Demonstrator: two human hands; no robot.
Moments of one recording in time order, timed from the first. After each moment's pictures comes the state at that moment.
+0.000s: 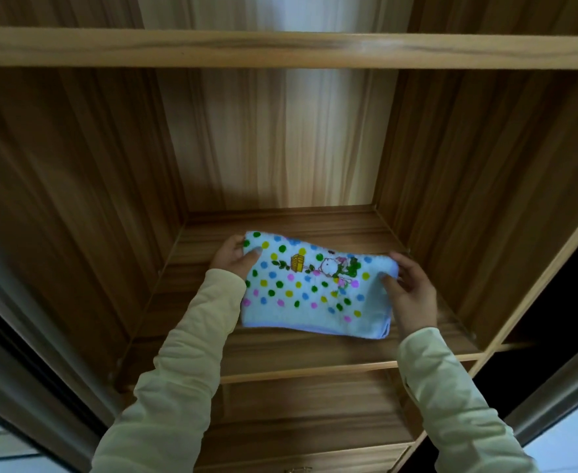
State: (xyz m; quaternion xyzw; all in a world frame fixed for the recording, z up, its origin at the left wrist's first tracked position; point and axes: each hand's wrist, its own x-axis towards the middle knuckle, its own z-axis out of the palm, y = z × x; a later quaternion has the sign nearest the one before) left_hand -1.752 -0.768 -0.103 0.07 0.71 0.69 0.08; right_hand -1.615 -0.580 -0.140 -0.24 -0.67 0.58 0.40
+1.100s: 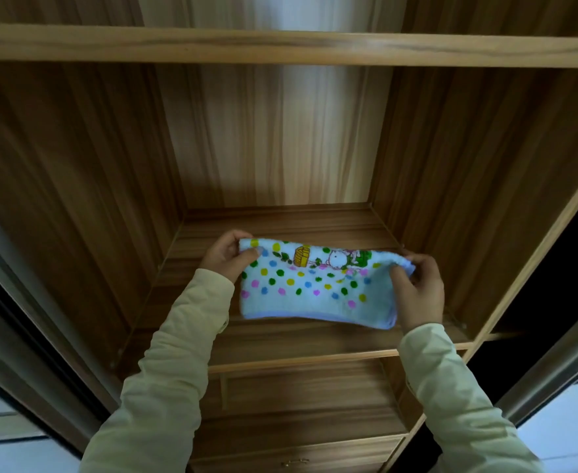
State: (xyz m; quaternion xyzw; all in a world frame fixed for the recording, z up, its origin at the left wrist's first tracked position) left_hand -1.740 -0.787 -0.105 0.18 0.70 0.69 0.08; right_hand -1.594 -0.590 -0.126 -0.30 -0.68 0.49 0.45
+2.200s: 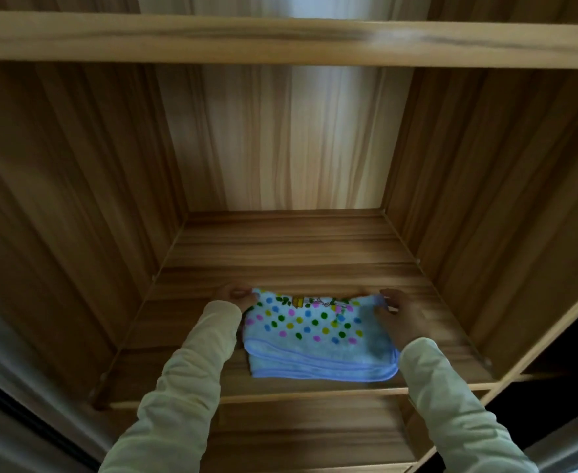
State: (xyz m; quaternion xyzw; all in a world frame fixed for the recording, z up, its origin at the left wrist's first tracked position) left_hand -1.778 -0.759 -0.155 -0.04 0.84 0.50 0.20; right_hand -1.646 -0.540 -0.179 -0.36 -0.81 0.43 0.17
